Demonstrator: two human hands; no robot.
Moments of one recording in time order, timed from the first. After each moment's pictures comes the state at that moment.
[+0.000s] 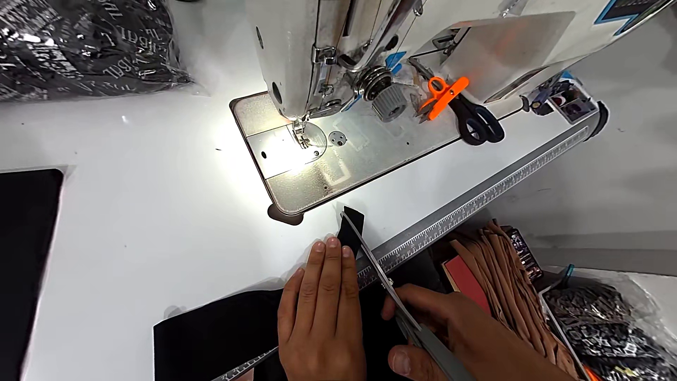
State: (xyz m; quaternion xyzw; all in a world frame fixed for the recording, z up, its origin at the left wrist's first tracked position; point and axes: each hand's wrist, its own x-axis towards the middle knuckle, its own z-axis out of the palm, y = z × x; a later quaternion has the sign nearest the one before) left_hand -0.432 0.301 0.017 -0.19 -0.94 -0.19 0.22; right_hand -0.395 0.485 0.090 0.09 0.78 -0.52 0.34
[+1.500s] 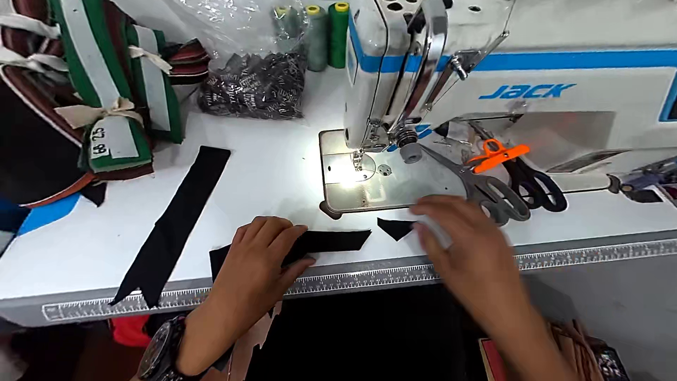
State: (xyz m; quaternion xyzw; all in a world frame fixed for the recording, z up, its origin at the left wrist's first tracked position) left_hand -0.473 0.201 0.054 -0.23 -0.95 -0.17 0.14; right_hand -0.491 0.521 0.076 -0.16 0.95 -0.22 -0.16
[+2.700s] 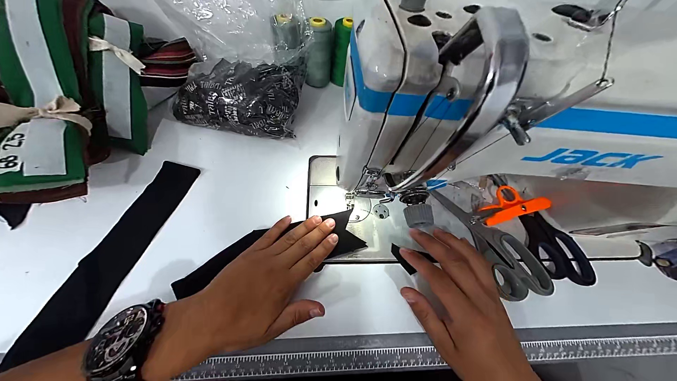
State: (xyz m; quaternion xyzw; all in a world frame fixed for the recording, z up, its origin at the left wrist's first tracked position) left_hand -0.544 0.228 0.039 -0.40 -0.91 -0.10 0.05; right_hand -0.524 0.545 0.029 -0.24 0.93 -0.21 -0.19
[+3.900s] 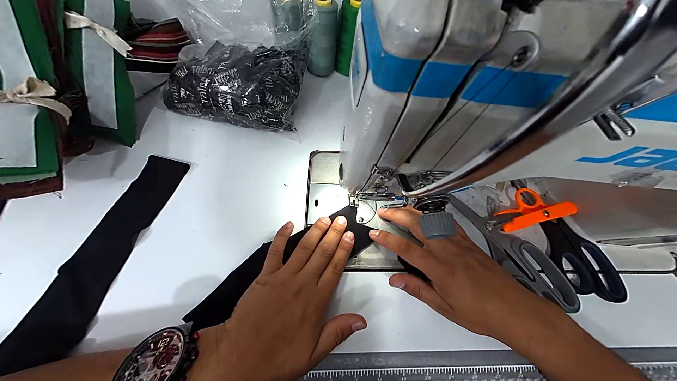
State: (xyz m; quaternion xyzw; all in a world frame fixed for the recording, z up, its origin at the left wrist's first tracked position) left_hand -0.526 0.277 0.032 -0.28 -0.95 -0.04 0.10; right_hand -0.595 0.546 0.038 -0.42 0.89 -0.14 -0.07
